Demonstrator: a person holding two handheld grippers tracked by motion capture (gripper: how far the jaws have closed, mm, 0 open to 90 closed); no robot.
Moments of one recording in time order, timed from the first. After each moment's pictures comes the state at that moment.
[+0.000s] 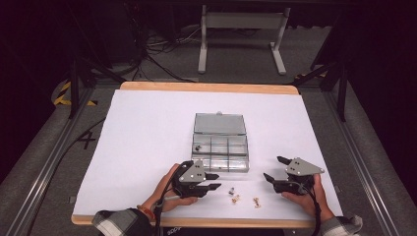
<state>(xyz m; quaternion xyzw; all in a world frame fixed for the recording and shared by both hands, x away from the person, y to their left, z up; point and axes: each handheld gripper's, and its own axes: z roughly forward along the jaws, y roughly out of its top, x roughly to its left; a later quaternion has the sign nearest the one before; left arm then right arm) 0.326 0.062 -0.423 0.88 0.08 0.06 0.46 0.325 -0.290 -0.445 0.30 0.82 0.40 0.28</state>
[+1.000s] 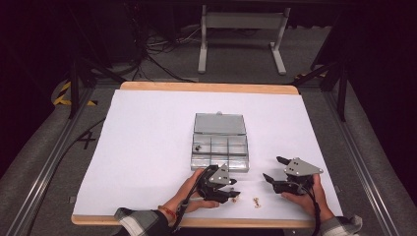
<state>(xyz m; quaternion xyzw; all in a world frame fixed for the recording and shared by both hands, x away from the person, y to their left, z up) 0.334 0.004 -0.448 0.90 0.08 0.03 0.42 0.325 -0.289 -0.446 0.29 0.83 0.40 0.28</state>
